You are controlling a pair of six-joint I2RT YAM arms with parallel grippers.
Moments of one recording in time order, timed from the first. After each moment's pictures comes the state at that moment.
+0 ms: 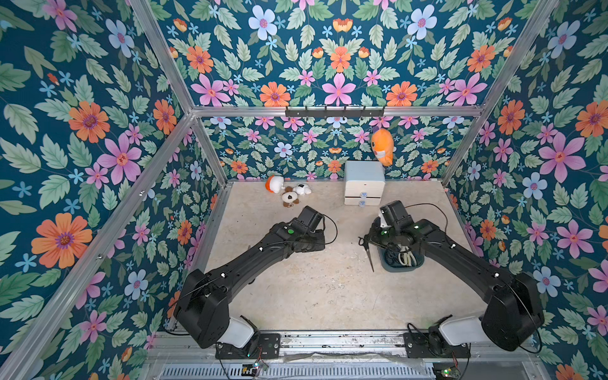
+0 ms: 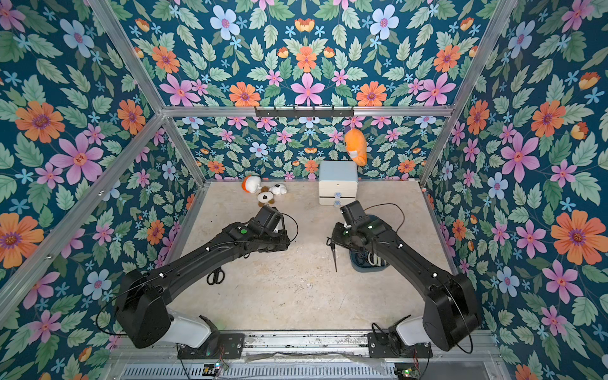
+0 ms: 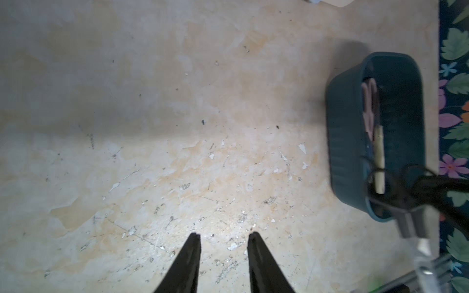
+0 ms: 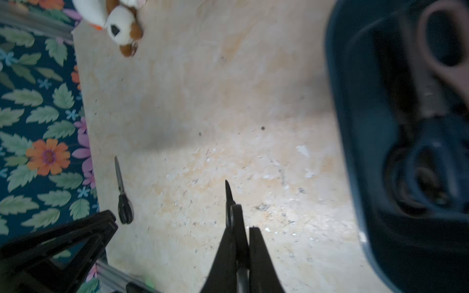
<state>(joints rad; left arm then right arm) -0.70 1.47 1.13 -0.69 -0.02 -0.68 0.48 1.39 1.10 -0.67 -0.15 0.78</state>
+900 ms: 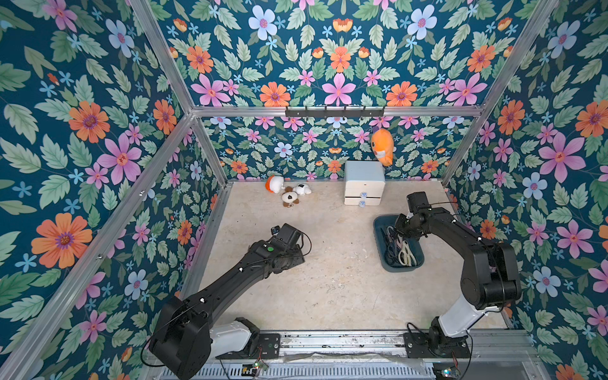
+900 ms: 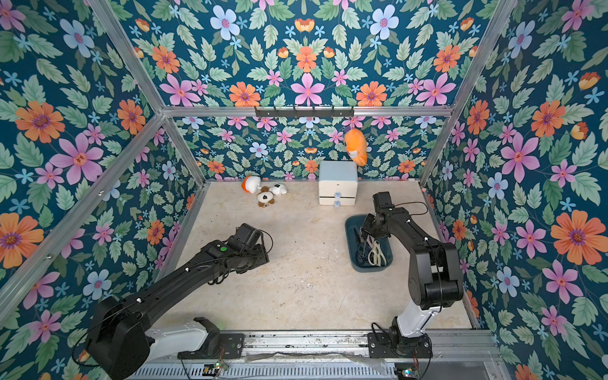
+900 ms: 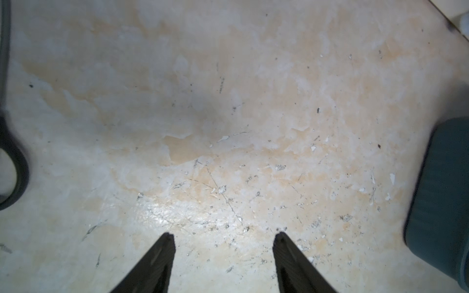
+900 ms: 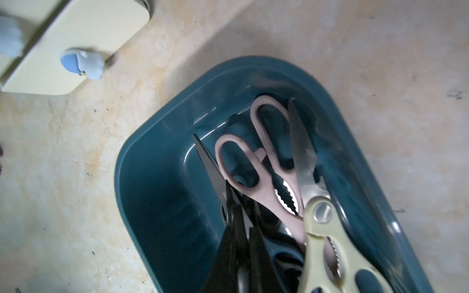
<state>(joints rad) -0.58 1.22 0.84 -0.75 -0.11 -0.89 0.15 1.70 1.17 -0.62 -0.12 0.61</state>
